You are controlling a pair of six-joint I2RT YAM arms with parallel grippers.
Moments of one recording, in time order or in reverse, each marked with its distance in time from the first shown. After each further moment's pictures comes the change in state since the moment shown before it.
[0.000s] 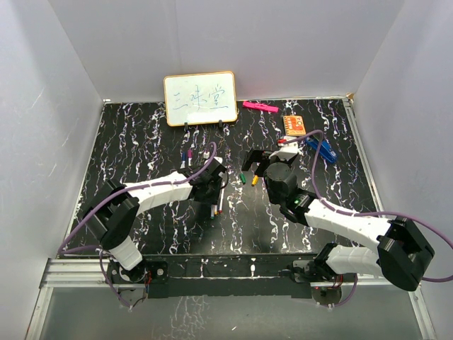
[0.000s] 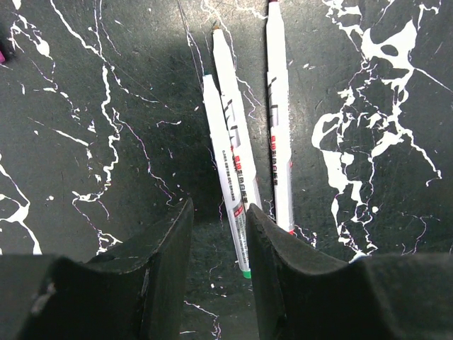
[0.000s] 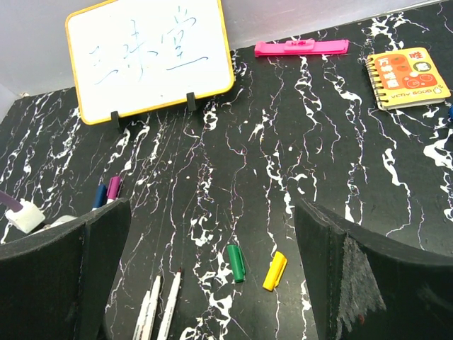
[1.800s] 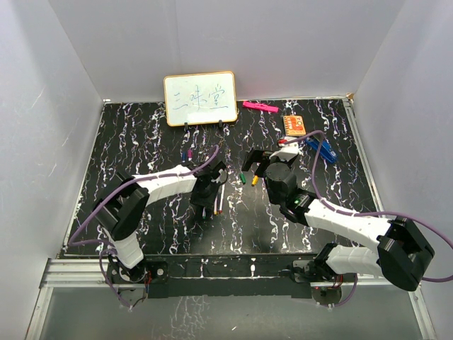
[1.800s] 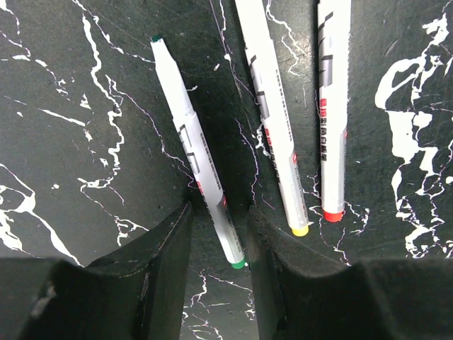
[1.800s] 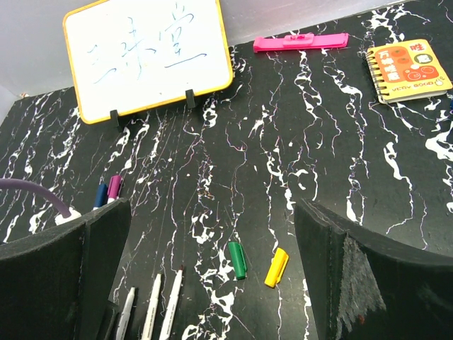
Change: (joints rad) left arm 0.051 0.102 0.069 -0.166 0.099 0.113; right arm 0.000 0.000 0.000 -0.016 0.004 0.027
